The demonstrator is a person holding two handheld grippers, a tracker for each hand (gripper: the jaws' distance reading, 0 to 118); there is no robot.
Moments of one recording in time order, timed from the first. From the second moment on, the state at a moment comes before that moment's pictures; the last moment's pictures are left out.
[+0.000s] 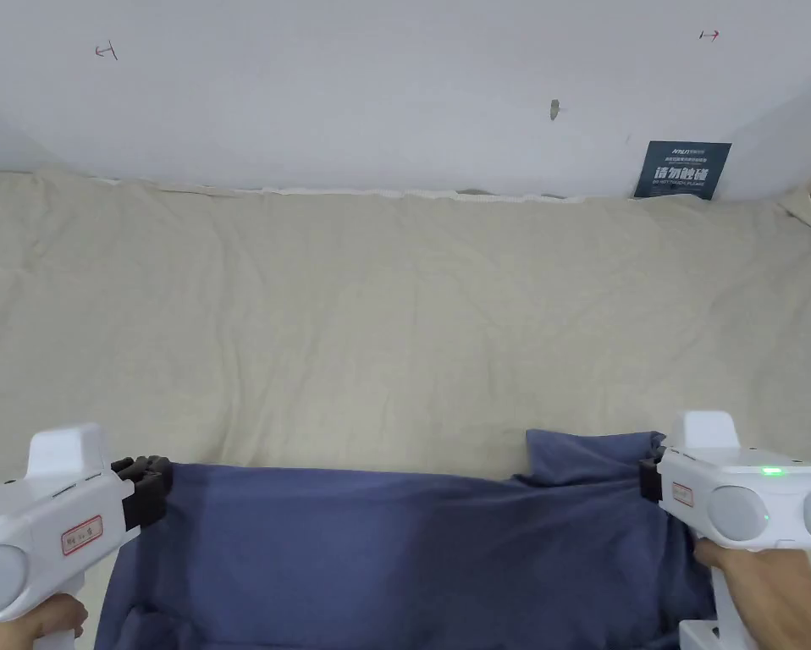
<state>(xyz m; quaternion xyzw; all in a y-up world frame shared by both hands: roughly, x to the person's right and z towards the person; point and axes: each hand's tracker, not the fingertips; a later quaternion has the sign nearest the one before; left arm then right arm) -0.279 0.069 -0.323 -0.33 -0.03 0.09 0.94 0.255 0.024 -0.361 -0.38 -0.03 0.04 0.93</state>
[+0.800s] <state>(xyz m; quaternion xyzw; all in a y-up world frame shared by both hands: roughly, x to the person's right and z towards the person) -0.312 -0.051 -0.174 -0.50 0.04 0.08 0.86 0.267 -0.046 -0.112 -0.45 -0.06 -0.08 0.89</state>
